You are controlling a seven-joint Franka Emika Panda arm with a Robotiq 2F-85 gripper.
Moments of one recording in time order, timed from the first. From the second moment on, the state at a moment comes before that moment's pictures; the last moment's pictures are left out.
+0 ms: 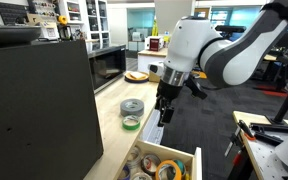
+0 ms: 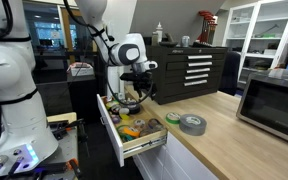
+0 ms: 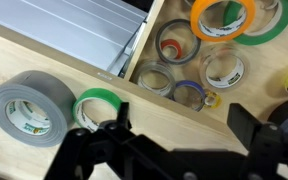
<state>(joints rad) 0.06 0.08 0.06 -2.53 -0.29 2.85 -0.03</state>
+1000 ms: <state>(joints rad) 0.12 0.40 0.13 -2.45 -0.23 3.03 0.02</state>
